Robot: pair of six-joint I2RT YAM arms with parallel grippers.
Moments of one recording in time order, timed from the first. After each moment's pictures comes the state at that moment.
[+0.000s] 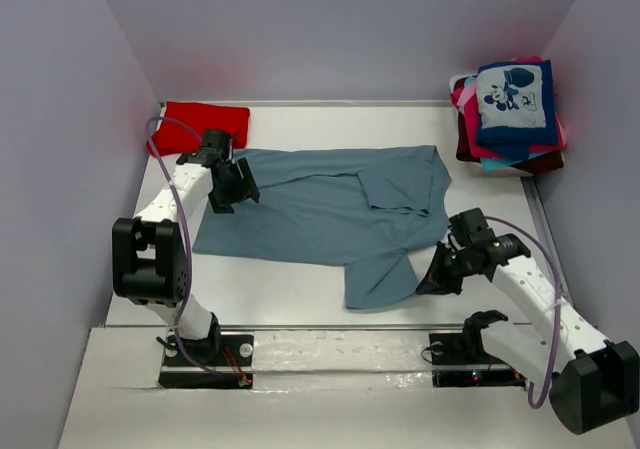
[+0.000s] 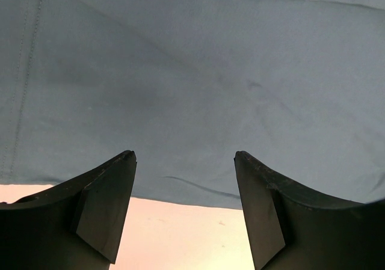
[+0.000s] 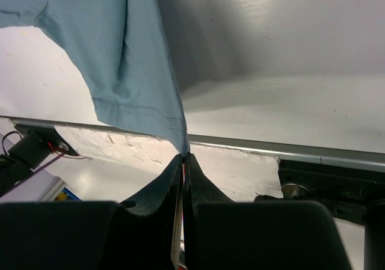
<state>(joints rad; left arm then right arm) -0.12 1.61 1.19 -0.72 0.06 -0.48 0.29 0.92 0.61 -0.95 -0.38 0.75</state>
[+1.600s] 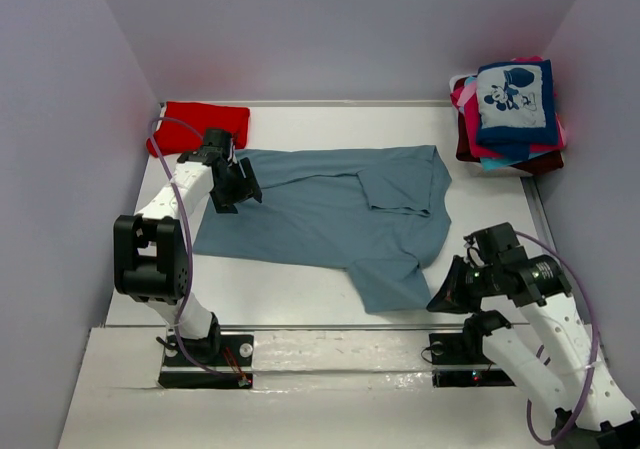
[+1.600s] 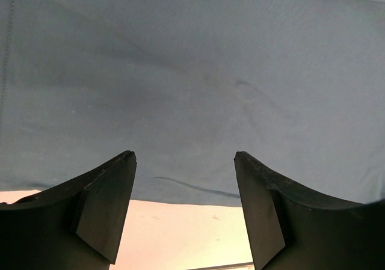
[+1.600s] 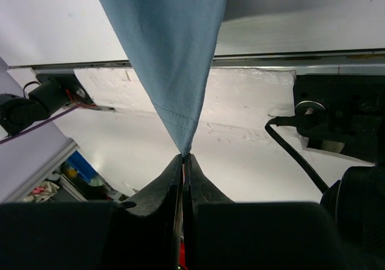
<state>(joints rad) -0.12 1.63 1.21 -0.73 0.11 -0.48 0.29 0.63 0.75 -1.34 -0.45 0.76</state>
